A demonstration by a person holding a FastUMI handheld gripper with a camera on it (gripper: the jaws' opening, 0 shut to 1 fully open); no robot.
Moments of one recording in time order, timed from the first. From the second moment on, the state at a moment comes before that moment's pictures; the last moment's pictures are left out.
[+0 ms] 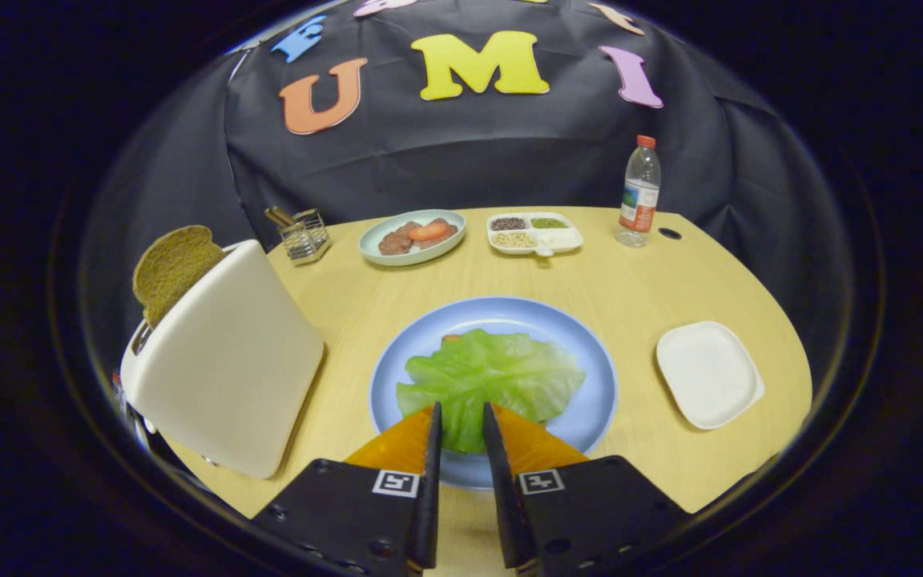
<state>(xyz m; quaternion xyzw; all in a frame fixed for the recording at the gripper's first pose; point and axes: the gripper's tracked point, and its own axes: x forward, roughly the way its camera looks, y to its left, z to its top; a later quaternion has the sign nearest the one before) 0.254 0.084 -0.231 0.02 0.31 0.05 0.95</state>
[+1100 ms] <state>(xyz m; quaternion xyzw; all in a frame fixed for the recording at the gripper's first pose) 0.212 0.213 -0.046 0.03 0.16 0.11 0.98</state>
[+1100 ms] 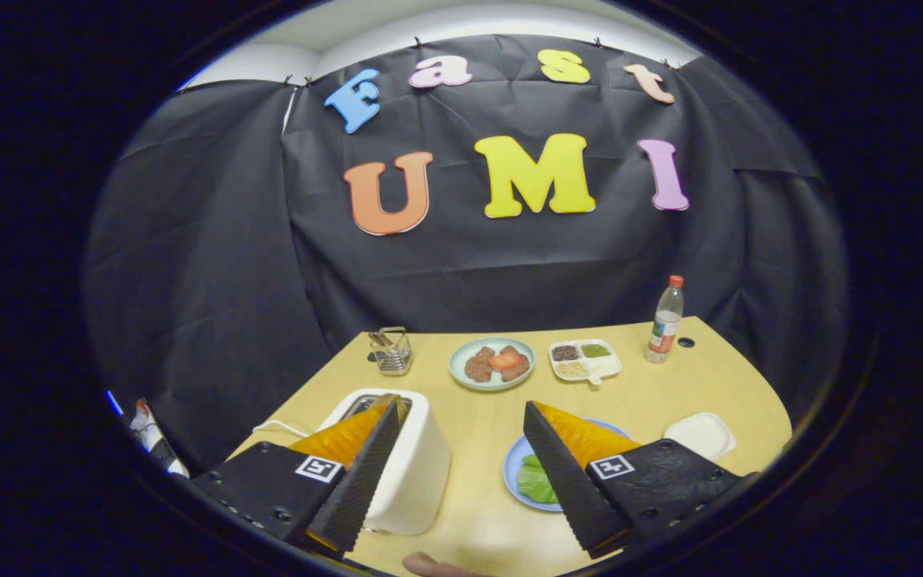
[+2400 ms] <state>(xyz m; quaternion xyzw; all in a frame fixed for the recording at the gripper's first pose) 0.244 0.300 -0.106 -0.02 0.21 0.07 0.97</state>
